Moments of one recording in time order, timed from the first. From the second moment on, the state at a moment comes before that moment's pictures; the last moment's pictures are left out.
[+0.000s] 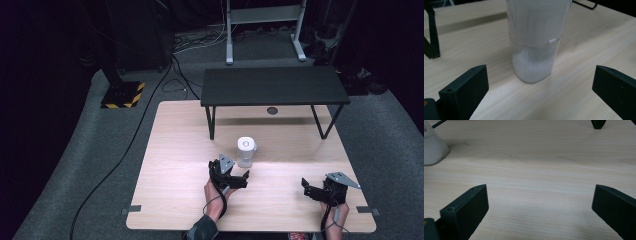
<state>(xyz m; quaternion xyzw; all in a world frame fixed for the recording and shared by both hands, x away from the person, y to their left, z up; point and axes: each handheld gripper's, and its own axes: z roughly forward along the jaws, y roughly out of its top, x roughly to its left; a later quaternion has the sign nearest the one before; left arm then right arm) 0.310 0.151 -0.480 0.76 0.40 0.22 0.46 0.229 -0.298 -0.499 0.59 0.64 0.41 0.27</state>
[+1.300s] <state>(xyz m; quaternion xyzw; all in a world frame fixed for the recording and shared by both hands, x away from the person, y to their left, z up) 0.348 0.144 -0.506 0.72 0.41 0.22 0.51 0.224 -0.299 -0.501 0.59 0.64 0.42 0.27</state>
